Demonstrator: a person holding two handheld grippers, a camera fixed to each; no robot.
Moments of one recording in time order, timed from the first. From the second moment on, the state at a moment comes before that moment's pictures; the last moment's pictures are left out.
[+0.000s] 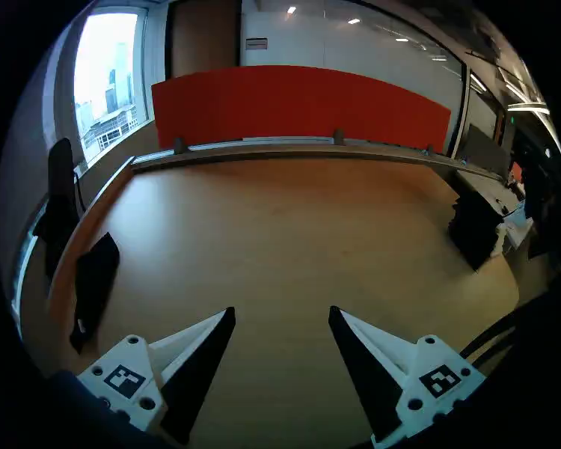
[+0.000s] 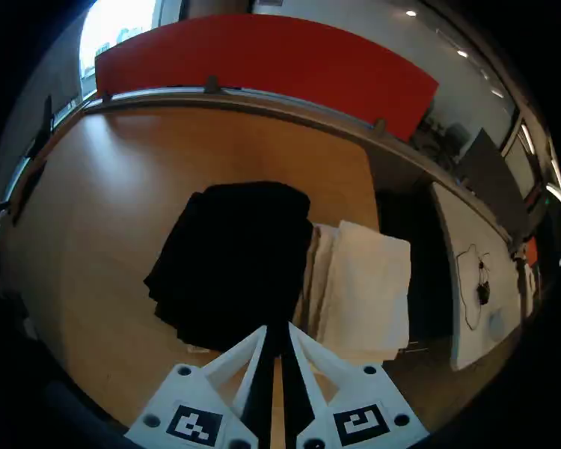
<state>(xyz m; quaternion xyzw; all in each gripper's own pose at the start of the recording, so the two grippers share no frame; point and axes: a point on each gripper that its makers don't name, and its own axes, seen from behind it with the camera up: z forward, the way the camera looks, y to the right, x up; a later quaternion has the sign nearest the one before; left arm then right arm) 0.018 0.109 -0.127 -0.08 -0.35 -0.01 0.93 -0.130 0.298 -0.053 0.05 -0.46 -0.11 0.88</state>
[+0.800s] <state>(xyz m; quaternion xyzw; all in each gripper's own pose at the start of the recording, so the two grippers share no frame) 0.014 0.109 -0.130 -0.08 -0.35 -0.01 0.93 -0.158 0.306 -0.074 0.04 -0.49 -0.11 0.87</state>
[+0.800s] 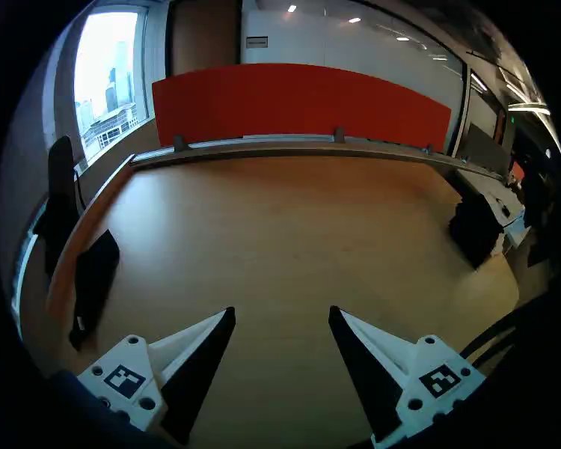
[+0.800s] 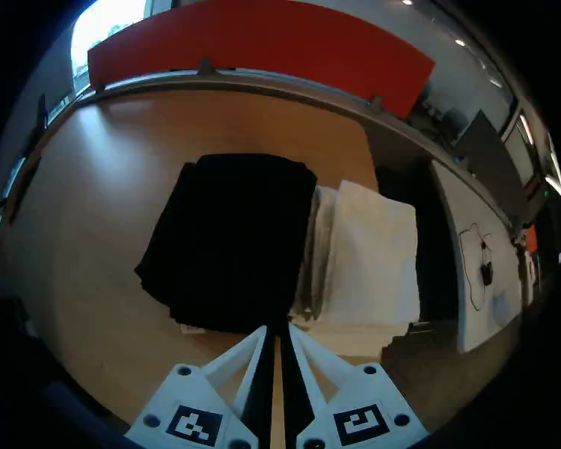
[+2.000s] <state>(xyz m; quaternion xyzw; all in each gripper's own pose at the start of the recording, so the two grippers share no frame) 0.017 0.105 -0.125 -0.09 -0.34 -0.03 0.94 -0.132 0.287 -0.070 0.01 -0.44 -0.06 0.90</state>
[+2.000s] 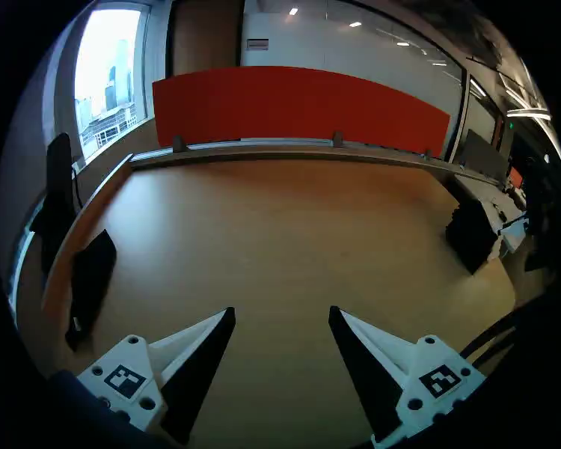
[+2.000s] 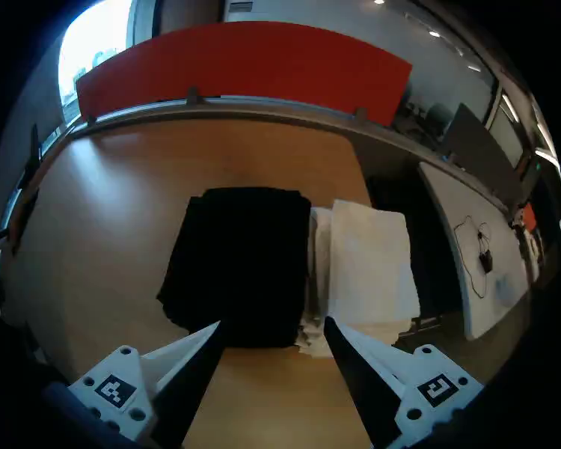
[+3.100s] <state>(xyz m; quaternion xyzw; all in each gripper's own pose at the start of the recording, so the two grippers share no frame) 0.037 0.099 -0.102 -0.09 -0.31 -0.04 0.95 -0.040 0.213 -0.023 0.00 -0.20 0.02 0.98</state>
